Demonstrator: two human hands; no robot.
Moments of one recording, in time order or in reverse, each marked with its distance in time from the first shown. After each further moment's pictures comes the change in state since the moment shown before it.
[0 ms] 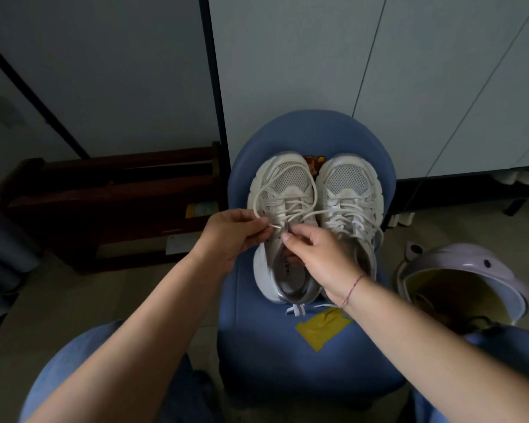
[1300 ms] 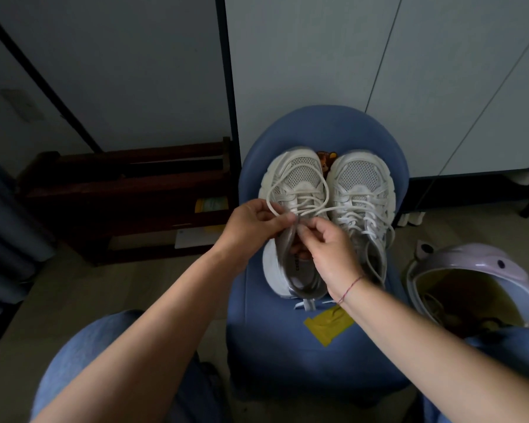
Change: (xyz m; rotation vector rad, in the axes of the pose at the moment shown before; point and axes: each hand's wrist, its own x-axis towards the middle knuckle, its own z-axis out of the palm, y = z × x) left_hand 0.003 -0.011 0.003 0.242 -0.076 0.228; right_hand 0.012 0.020 0.009 0.128 0.142 -0.072
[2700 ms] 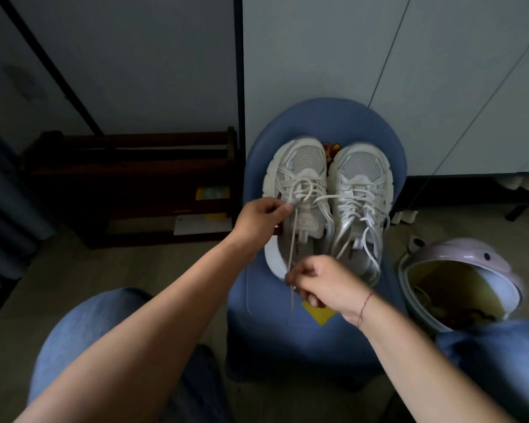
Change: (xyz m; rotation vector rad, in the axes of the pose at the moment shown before) left_hand -0.006 -0.021 0.005 0.034 0.022 -0.024; right_hand -0.060 0.001 -0.012 -0.328 -0.409 0.305
